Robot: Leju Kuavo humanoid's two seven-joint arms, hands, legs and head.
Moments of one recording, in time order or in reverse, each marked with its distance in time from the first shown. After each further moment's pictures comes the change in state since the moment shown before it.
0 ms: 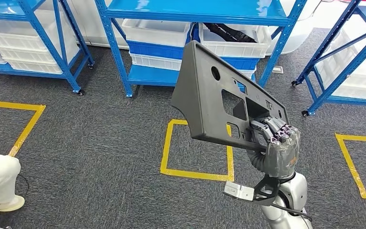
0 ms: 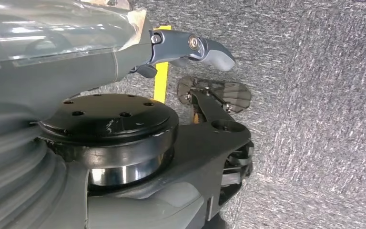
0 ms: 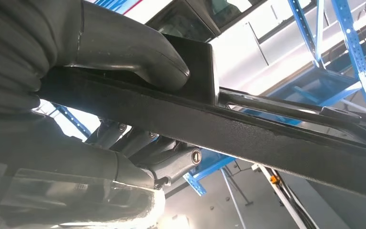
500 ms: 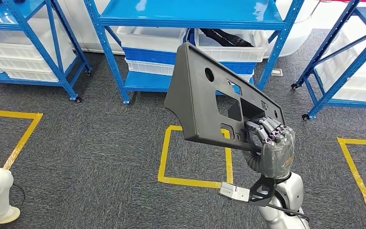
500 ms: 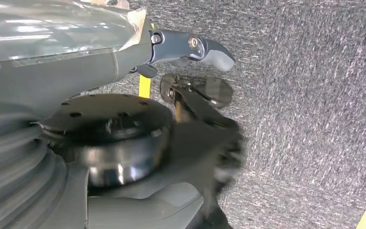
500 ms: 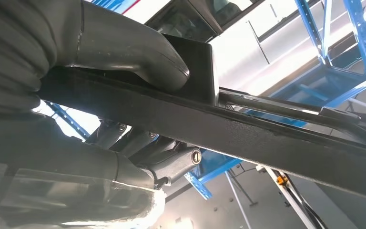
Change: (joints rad) left arm 0.000 0.013 0.000 0.000 -0.010 -0.008 -0.004; right arm 0.007 0.017 0.014 -0.002 0.020 0.000 0.006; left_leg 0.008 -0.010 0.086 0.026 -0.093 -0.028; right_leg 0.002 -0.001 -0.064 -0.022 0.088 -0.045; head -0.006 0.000
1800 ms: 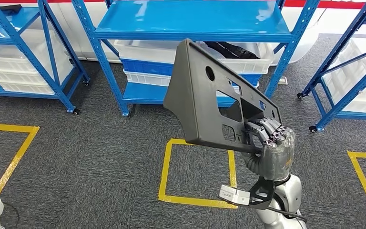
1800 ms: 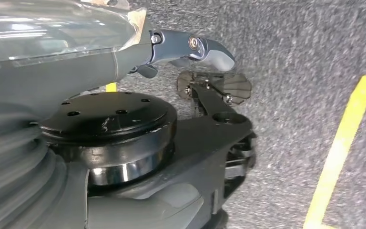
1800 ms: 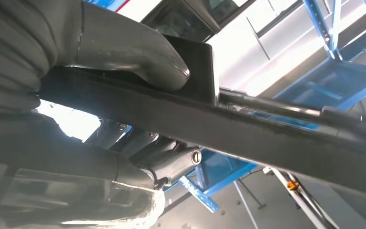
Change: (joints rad) left arm 0.000 0.010 -0.001 0.000 -0.040 -0.044 -0.005; right arm 0.015 0.015 0.018 -0.032 -0.012 0.000 0.015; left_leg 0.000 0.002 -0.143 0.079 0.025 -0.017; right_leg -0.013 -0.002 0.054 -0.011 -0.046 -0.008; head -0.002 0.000
